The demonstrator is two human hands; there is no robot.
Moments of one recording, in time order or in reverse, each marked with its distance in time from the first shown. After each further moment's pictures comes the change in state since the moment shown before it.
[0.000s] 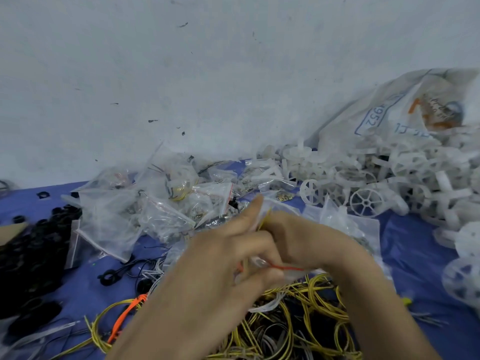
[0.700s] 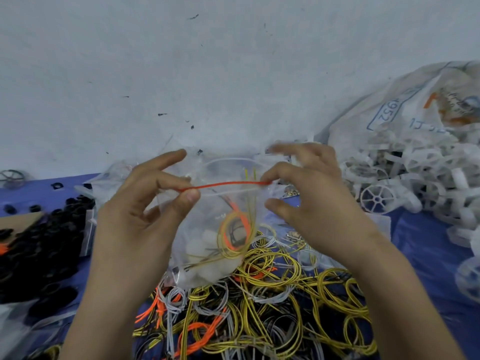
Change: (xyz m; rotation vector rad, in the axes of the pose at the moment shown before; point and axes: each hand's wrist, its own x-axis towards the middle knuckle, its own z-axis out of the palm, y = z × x) left_hand -0.008 -0.042 -0.038 -0.258 0.634 -0.080; right_hand -0.014 -0.015 -0.008 -0.178 0.734 -0.086
